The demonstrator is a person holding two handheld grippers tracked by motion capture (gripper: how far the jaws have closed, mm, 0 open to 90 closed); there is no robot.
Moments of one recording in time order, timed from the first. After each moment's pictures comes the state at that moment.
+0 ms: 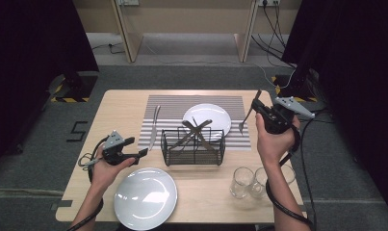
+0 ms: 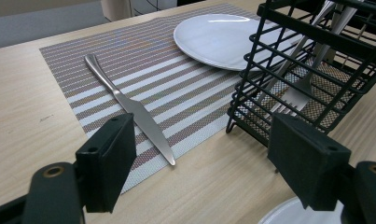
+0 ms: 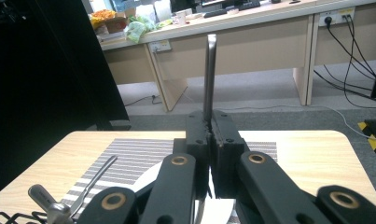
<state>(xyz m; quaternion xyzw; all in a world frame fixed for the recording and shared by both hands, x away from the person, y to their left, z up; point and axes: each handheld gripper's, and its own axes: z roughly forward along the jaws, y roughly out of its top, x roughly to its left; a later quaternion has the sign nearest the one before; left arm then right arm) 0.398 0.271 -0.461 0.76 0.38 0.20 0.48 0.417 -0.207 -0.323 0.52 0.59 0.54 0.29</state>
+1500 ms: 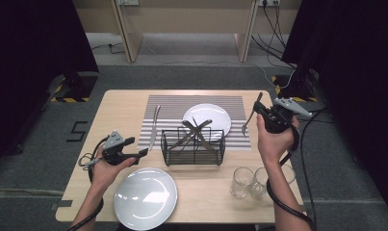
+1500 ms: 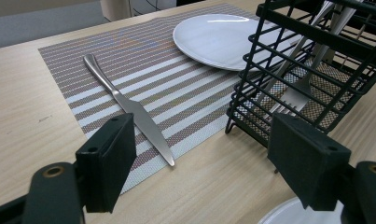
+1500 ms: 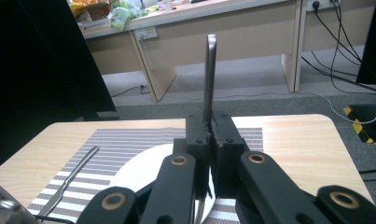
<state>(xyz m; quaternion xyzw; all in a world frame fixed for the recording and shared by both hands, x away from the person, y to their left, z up) 0.399 0.271 -0.461 0.76 0.38 0.20 0.48 0.432 -0.216 -0.340 0.54 0.60 0.51 0.29</state>
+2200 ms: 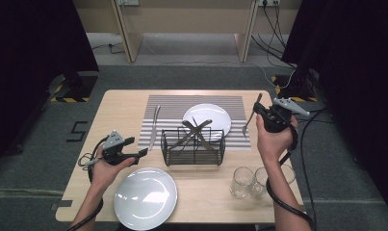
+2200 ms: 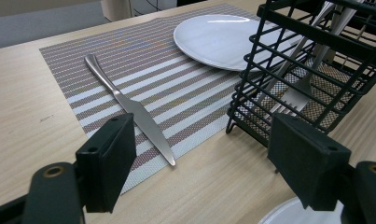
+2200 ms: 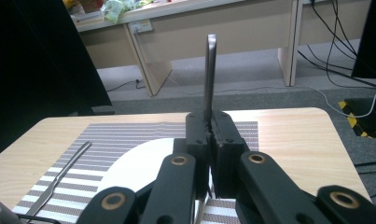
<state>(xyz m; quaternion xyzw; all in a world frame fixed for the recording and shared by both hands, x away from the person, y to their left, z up) 0.399 0.272 -0.460 0.76 0.38 0.20 0.48 0.439 -0.216 -0.347 0.55 0.60 0.50 0.29</state>
